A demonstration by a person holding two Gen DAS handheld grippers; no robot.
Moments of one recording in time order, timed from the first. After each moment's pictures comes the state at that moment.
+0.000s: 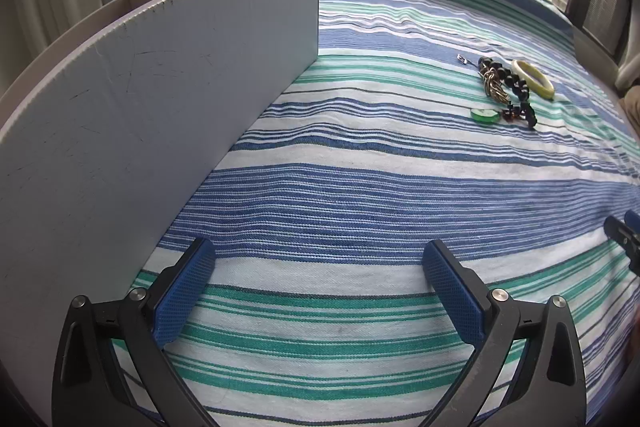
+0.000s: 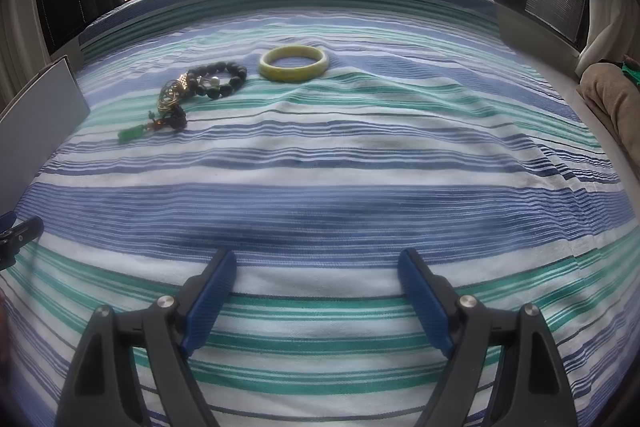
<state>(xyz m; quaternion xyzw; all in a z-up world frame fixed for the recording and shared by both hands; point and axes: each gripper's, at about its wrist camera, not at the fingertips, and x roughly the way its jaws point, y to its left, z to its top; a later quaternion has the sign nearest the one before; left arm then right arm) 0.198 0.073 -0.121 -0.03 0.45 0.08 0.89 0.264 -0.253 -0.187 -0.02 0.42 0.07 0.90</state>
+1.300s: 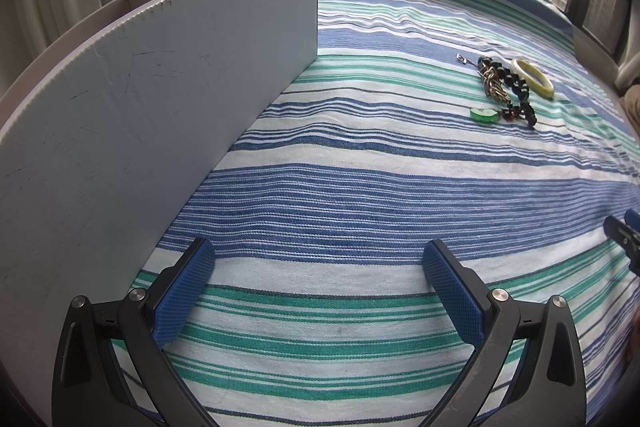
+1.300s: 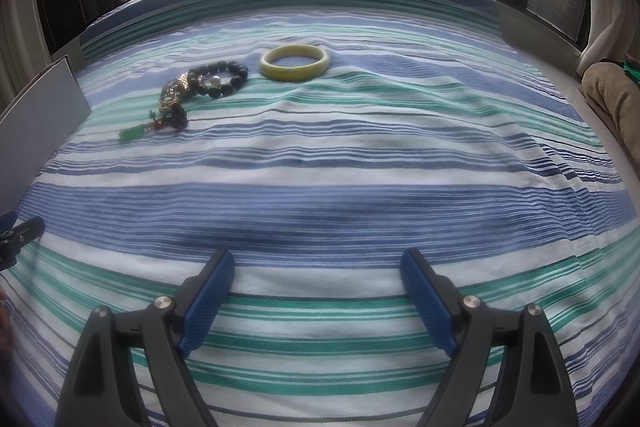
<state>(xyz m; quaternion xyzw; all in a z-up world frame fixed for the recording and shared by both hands) 0.198 0.074 -0.121 -0.03 0.45 0.08 0.89 0.265 -0.252 -0.186 -0.02 0.43 0.07 0.90</state>
